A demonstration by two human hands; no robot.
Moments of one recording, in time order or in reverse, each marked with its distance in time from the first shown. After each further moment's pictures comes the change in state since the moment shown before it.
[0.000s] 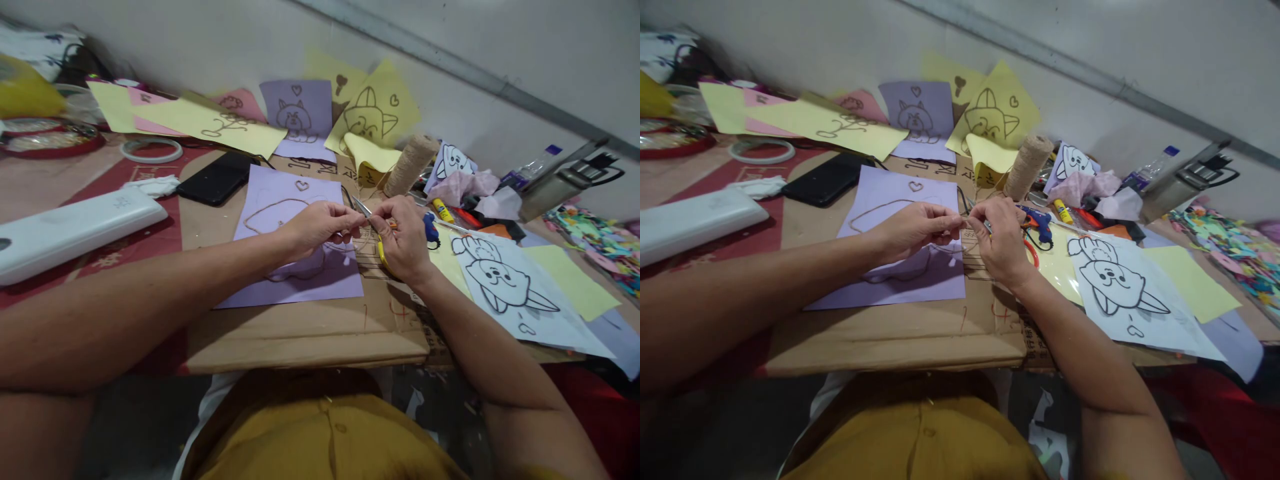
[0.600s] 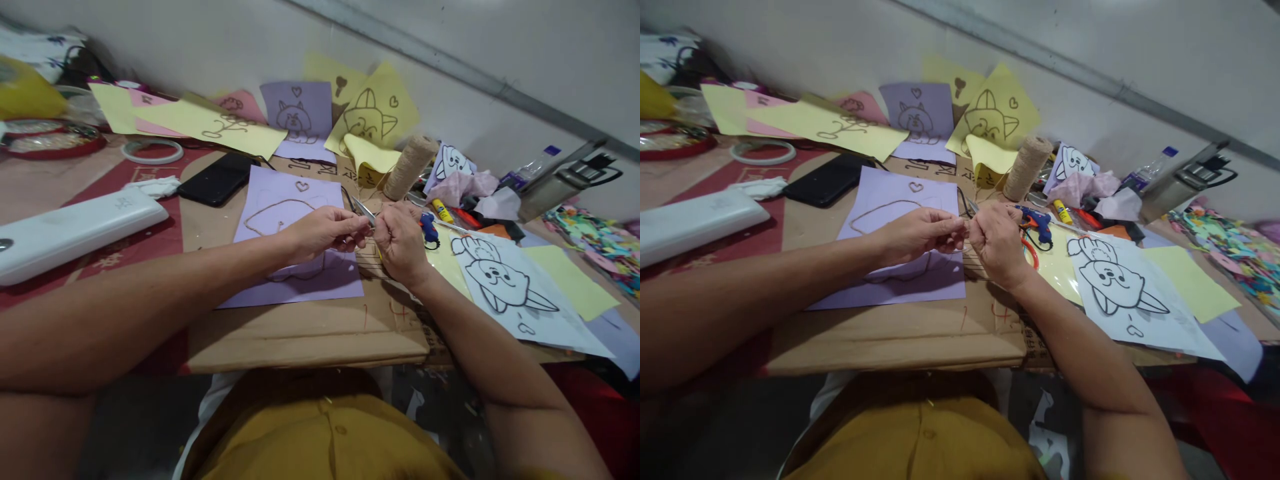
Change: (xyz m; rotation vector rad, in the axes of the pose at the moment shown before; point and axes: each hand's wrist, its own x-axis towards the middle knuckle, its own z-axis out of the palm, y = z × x) left_hand -0.002 -0.001 0.004 -0.071 -0.123 -0.048; right_hand -0.003 0.003 0.004 -0.083 -0.050 -0.086
